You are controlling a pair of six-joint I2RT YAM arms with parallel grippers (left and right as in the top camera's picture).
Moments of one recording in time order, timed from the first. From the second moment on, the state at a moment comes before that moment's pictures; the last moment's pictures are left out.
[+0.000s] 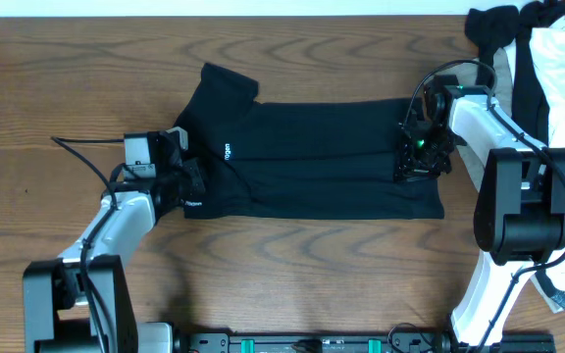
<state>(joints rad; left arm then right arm) 0.06 1.55 0.72 -0.21 0.40 -0.27 0.02 2.11 1.43 -1.06 -0.24 0.01</state>
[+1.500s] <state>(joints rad) 0.06 1.44 0.72 -0.36 0.08 -0.28 0.02 2.11 1.43 -1.06 -0.24 0.01</state>
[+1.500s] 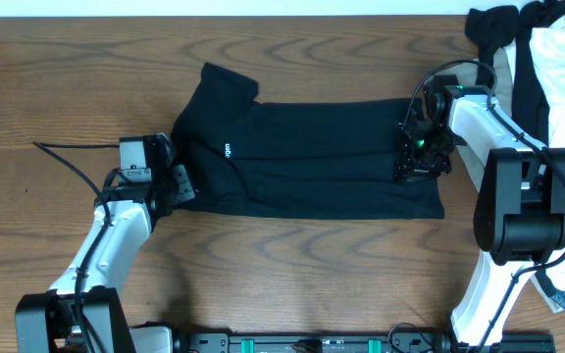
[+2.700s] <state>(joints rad) 0.06 1.51 0.77 -0.71 0.14 -0.32 -0.03 2.10 1.39 -1.11 -0.22 0.11</state>
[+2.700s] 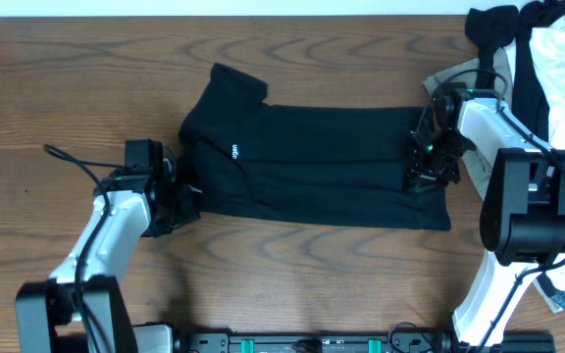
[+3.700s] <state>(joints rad) 0.08 1.66 0.76 -0.28 -0.14 -0.21 -0.05 2.10 1.39 -1.12 -0.22 0.13</state>
